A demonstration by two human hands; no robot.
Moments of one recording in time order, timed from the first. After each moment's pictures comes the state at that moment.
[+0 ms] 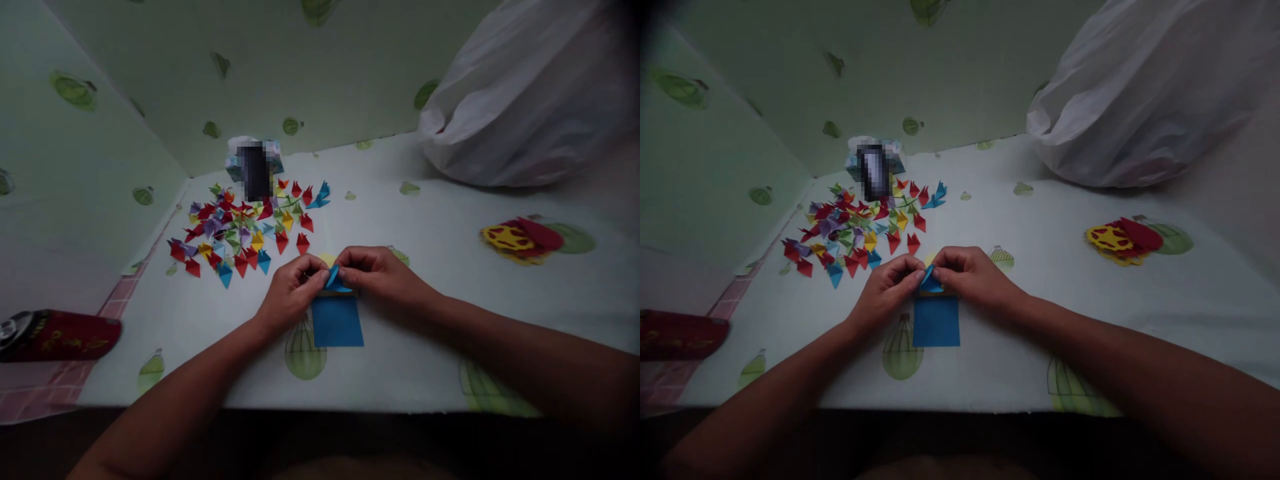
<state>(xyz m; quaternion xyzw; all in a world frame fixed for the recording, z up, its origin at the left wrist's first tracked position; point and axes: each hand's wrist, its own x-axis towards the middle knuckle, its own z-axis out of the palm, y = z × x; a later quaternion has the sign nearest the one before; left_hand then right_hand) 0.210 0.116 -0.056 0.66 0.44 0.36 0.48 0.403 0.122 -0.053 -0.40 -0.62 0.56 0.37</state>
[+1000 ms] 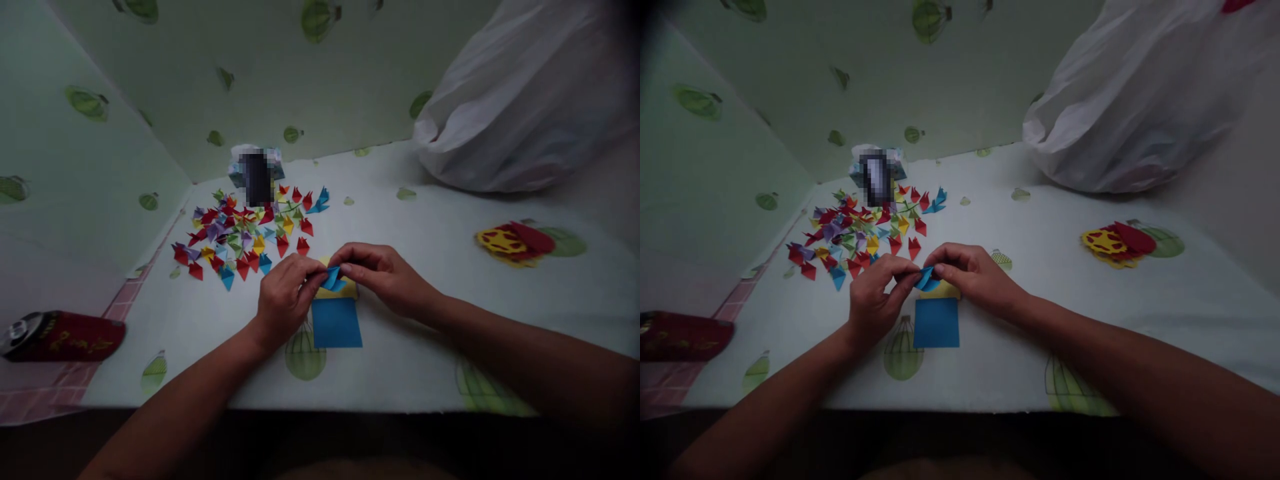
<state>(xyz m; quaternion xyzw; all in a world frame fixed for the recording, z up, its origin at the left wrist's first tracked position) 0.208 0.109 -0.051 0.82 0.36 0.44 0.08 0.408 0.119 -0.046 -0.36 -0.63 0.54 0.42</state>
